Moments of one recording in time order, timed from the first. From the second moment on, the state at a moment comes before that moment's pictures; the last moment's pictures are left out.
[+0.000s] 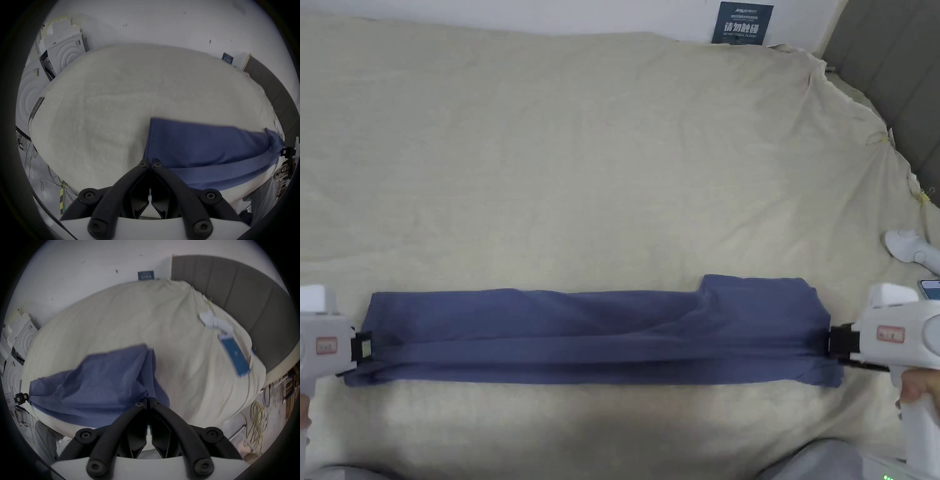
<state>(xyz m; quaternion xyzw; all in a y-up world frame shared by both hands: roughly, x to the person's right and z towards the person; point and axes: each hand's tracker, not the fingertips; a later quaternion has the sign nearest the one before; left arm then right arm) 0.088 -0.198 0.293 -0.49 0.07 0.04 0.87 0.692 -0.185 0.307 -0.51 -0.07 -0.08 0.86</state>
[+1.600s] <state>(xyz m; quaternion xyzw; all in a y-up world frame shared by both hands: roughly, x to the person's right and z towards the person) 0.142 -0.065 0.309 -0.18 -0.01 0.10 0.98 0.602 -0.062 0.354 -0.10 -0.04 -0.03 0.99</state>
